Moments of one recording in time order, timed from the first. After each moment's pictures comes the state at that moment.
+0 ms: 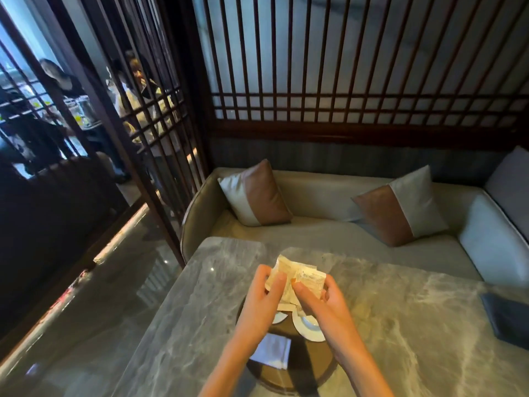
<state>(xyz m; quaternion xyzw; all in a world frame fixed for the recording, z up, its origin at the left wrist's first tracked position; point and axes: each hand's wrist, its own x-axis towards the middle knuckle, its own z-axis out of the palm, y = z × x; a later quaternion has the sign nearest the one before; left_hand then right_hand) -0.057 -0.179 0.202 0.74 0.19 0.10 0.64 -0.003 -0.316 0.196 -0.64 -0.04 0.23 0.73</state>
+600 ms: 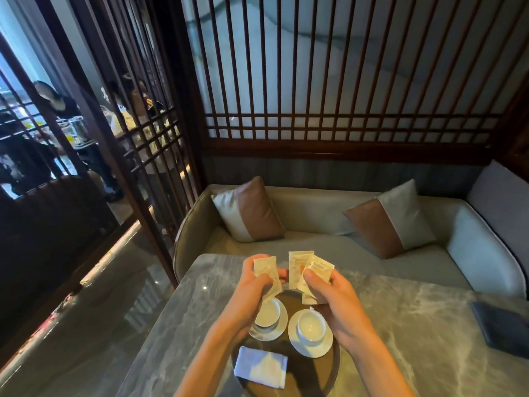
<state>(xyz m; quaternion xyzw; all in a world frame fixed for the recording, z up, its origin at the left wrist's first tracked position) -0.037 -0.155 0.237 0.67 0.16 0.02 0.72 0.023 -0.325 0.228 -0.52 -0.04 0.27 0.81</state>
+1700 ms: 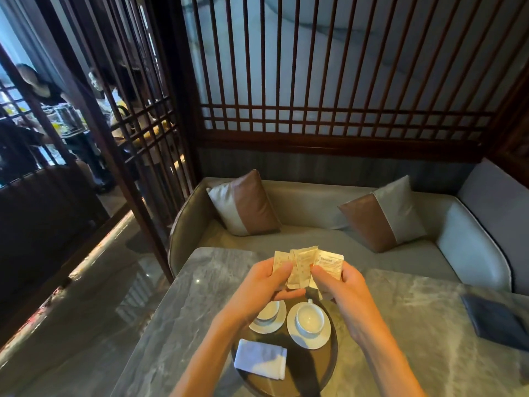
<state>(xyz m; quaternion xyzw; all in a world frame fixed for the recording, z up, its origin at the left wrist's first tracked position) -0.043 -0.156 0.262 0.70 0.05 -0.03 0.71 0.014 -0.321 0.241 -0.71 -0.05 0.17 0.68</state>
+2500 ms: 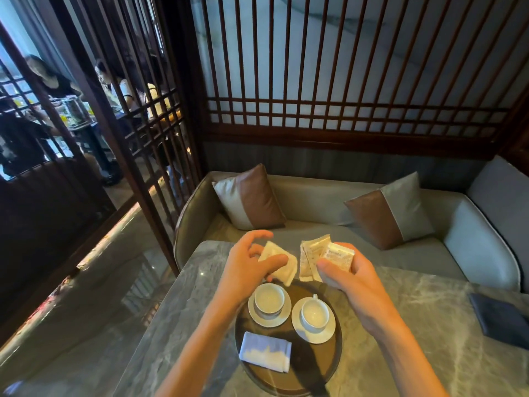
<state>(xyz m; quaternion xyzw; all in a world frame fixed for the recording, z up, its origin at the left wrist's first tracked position) -0.046 -0.123 0.269 0.76 0.15 0.13 0.62 0.018 -0.325 0.253 -0.69 -0.12 0.16 0.70</state>
